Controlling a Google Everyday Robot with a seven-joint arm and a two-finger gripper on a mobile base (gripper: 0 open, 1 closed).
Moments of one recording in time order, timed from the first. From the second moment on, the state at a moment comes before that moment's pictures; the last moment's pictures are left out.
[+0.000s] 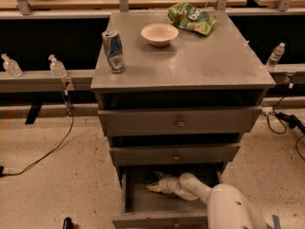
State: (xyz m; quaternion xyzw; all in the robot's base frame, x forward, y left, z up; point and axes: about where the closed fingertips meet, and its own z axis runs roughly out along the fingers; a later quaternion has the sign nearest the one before) arm 0.656 -0.012 0.107 -0.47 0.76 0.23 0.39
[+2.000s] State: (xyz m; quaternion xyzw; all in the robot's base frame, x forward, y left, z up) arm 0.461 -0.186 0.282 -0.38 0.64 0.23 0.63
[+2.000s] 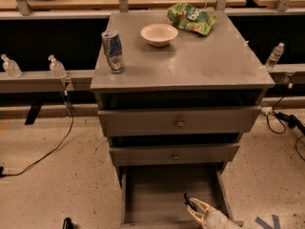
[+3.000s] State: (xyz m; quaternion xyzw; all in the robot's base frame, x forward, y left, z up) arm 0.489 -0.202 0.307 -0.37 0.62 0.28 0.63
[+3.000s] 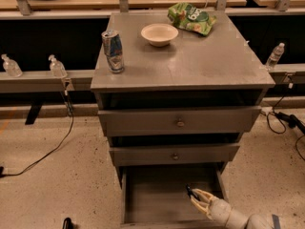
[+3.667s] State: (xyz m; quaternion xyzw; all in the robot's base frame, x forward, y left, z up) arm 0.436 -0.228 0.399 -0.41 0.59 0.26 0.65
